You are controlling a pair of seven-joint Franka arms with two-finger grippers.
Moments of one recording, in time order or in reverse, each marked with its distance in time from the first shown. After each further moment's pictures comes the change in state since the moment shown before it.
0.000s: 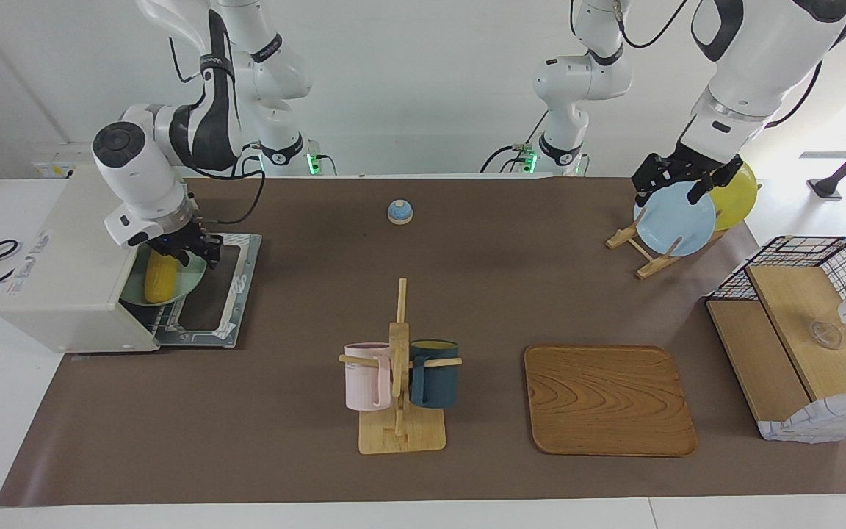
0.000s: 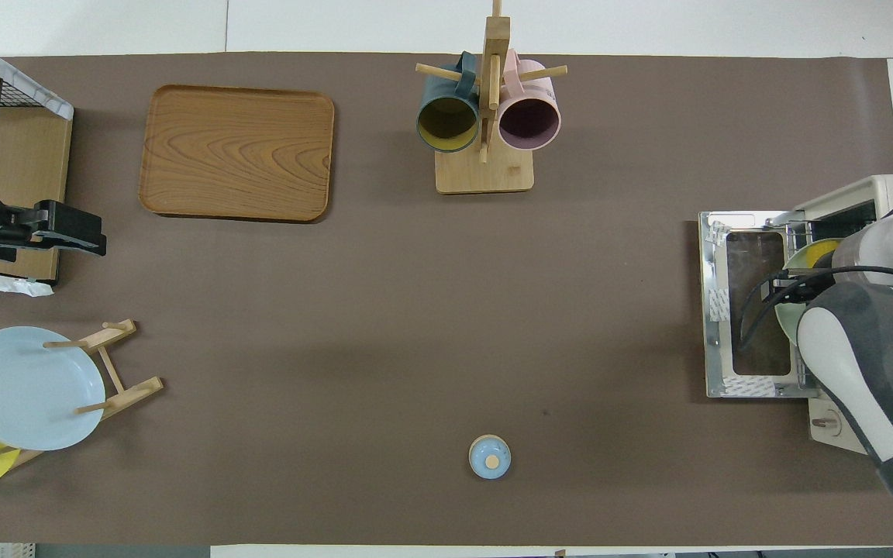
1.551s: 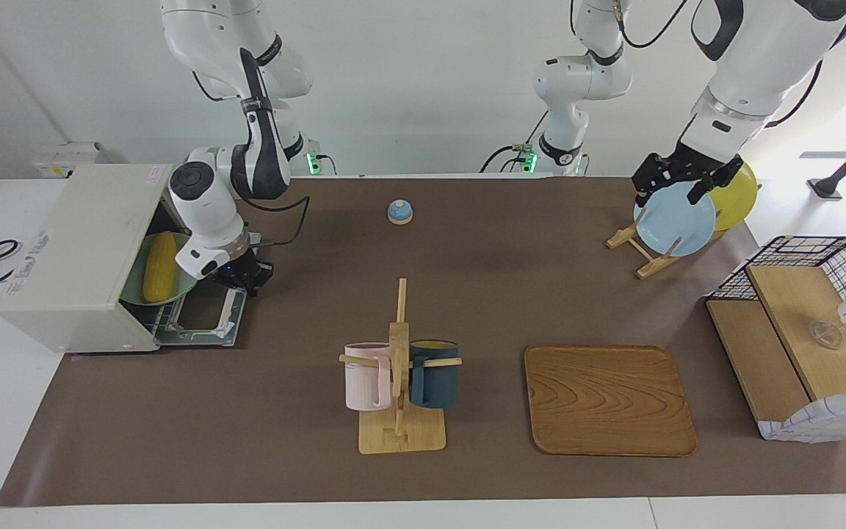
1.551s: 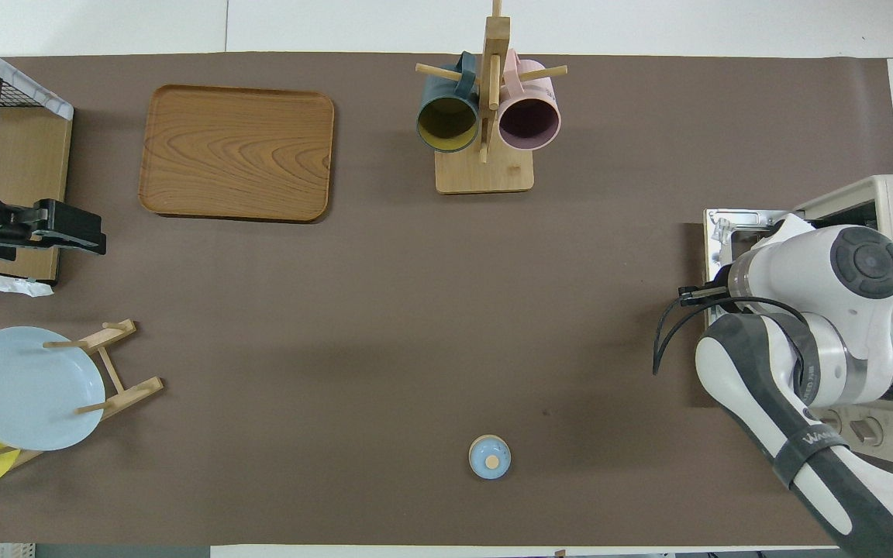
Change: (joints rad) left arm -0.001 0.000 0.000 0.001 0.000 0.004 0.000; right arm 0.096 0.132 0.040 -0.158 0.091 0.378 -0.083
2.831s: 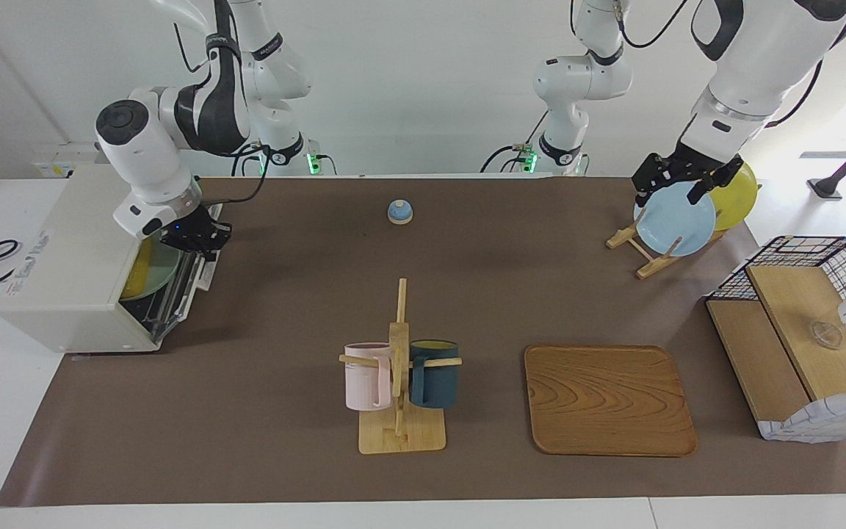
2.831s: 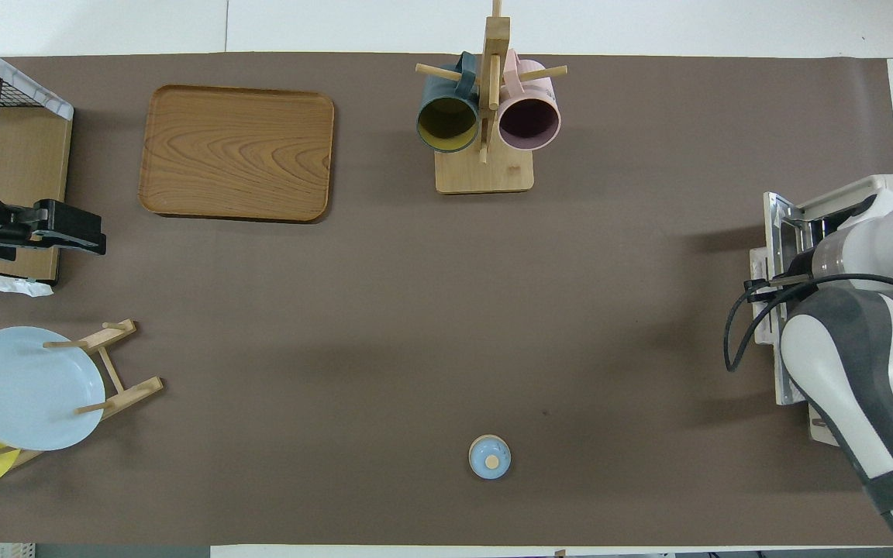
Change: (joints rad) left arm 0.000 0.000 0.000 0.000 0.000 0.000 0.000; right arm -0.056 -0.143 -0.005 0.140 0.004 -0.334 -0.083
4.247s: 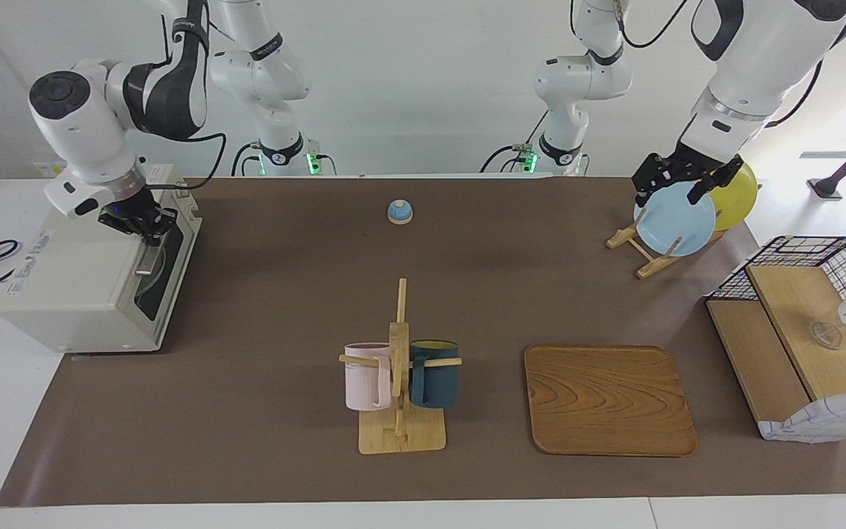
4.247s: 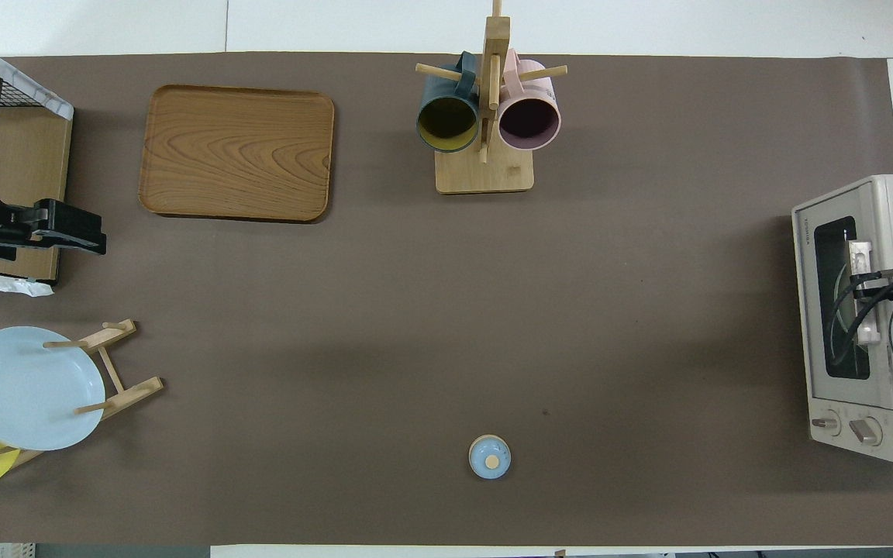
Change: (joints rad) left arm 0.000 0.000 0.000 0.000 0.000 0.000 0.000; right arm -0.110 -0.036 -0.035 0.141 -0.151 -0.185 -0.040
